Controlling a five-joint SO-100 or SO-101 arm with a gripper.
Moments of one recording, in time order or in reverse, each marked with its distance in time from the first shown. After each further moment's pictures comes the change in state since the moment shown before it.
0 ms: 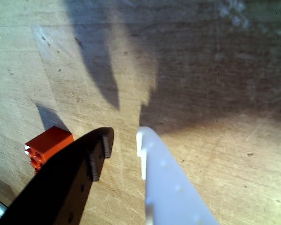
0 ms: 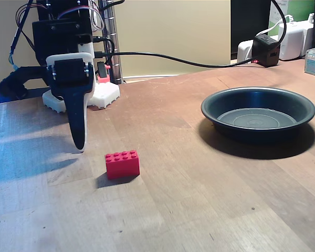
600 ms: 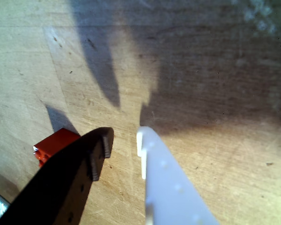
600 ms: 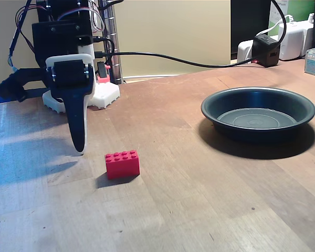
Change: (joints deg) arm -0.1 -0.3 -5.5 -1.6 0.0
